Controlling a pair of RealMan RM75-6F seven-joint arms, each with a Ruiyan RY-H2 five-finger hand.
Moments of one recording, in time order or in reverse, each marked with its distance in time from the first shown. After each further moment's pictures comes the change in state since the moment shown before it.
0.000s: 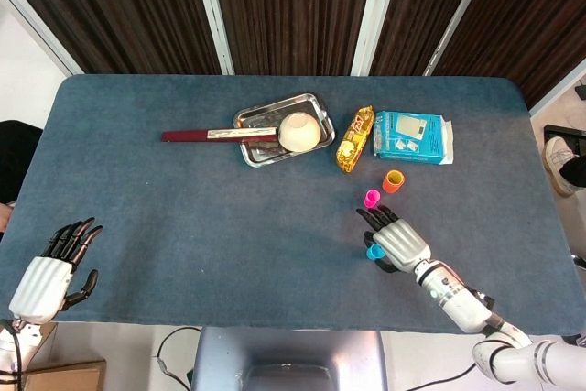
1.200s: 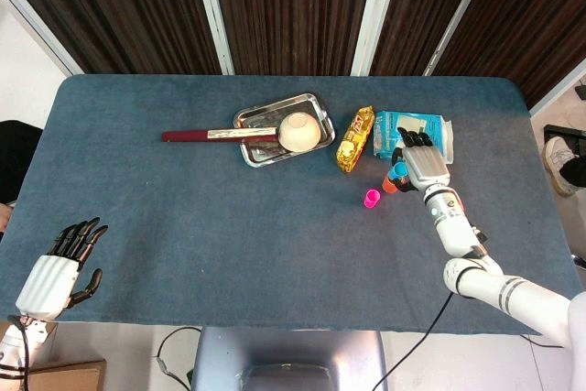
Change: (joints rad) left arm -0.013 -0.012 -0.002 -0.002 -0.019 -0.038 0.035; right arm 0.217 -0.083 0.217 0.319 0.576 -0.168 -0.105
